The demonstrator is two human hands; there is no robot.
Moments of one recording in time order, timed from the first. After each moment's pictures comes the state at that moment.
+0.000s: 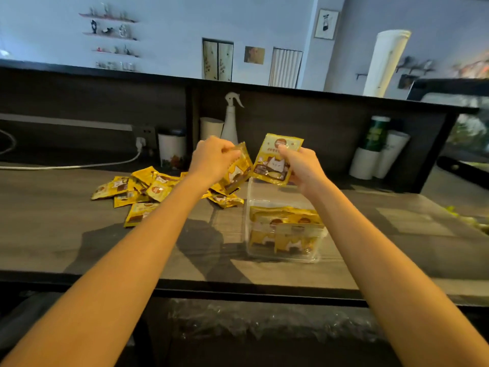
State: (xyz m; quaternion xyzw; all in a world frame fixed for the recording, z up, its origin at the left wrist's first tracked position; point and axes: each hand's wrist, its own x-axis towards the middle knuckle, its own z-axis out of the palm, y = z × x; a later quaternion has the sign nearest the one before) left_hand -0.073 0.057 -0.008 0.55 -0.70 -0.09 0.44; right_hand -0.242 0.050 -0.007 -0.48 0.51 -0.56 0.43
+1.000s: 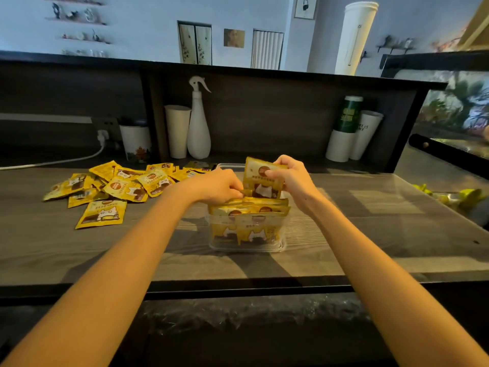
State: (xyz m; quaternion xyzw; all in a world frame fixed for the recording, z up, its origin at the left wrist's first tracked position) left_hand -0.140 0.064 -0.030 0.49 -0.85 -0.17 0.05; right_hand -0.315 0.053 -0.057 -0.60 0.53 -0.50 0.34
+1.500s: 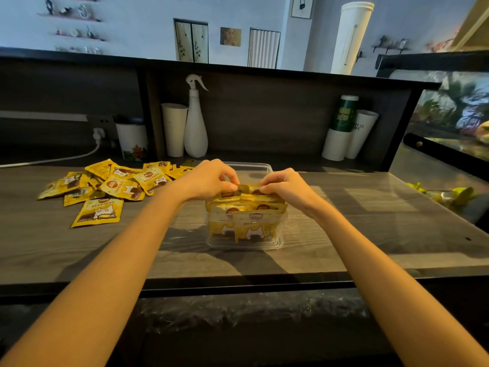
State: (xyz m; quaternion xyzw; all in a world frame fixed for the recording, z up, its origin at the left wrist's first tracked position) left_hand -0.130 0.058 -0.035 0.49 -0.84 -0.18 0.16; right_hand -0.315 0.070 -0.059 -0.71 0.55 -0.35 0.27
